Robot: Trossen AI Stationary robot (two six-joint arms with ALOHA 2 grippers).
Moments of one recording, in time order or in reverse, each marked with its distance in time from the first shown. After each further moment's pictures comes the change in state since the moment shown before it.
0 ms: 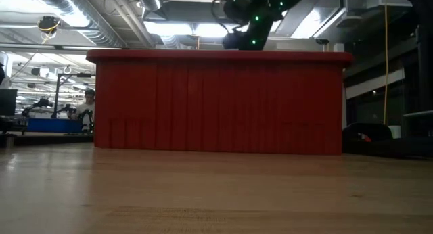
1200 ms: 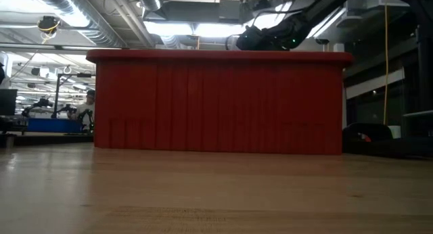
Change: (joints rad) left arm 0.000 0.000 0.000 0.006 -0.079 0.035; right arm -0.126 0.000 -0.323 0.394 -0.162 -0.179
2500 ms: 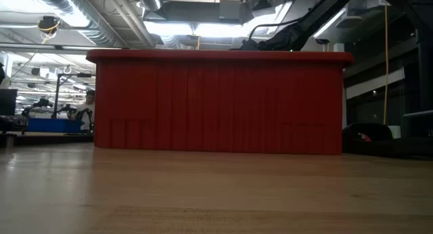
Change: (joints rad) left arm 0.000 0.001 0.000 0.000 0.012 -0.044; right arm -0.031 0.065 -0.001 -0.047 -0.082 0.000
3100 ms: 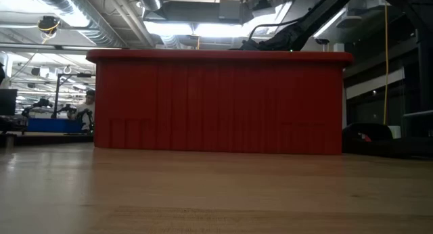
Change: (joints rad) left arm 0.000 0.000 0.000 0.000 0.000 0.000; right arm -0.001 0.000 0.000 0.000 -0.004 0.061
